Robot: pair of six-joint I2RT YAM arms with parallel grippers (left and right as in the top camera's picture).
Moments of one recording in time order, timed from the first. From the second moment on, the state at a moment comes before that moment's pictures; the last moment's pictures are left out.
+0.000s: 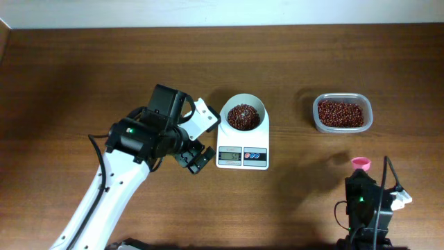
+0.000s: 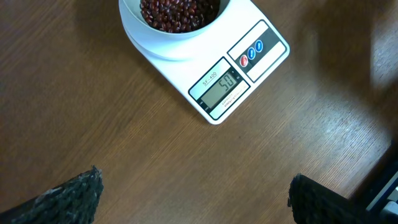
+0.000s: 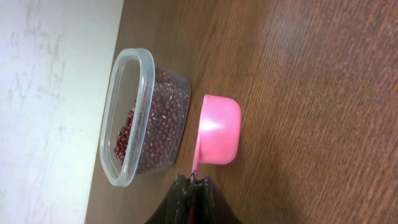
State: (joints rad) left arm -0.37 1.33 1.23 -1.05 0.23 0.43; right arm -0.12 0.25 0.14 -0.44 0.19 1.29
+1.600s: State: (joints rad) left arm -0.37 1.33 1.23 -1.05 0.23 0.43; right arm -0.12 0.89 0.15 -0.05 0.24 1.80
